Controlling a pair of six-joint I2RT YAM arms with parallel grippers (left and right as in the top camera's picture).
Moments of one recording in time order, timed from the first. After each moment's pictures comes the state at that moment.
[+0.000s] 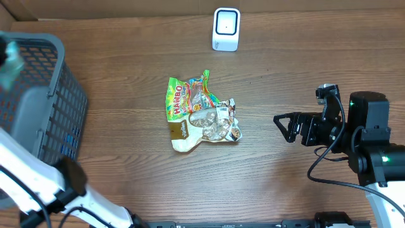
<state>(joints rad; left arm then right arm) 0.59 1.95 2.93 -1.68 0.36 -0.13 0.04 0.98 0.98 -0.86 -0.57 0.20</state>
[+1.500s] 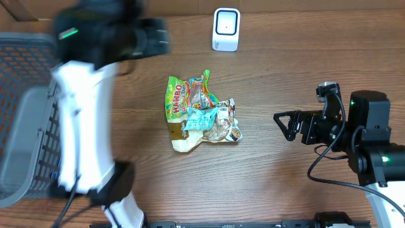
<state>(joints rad) -0.13 1.88 2.64 -1.68 0.02 -0.36 0.04 0.98 0.98 -0.83 -0.57 0.20</state>
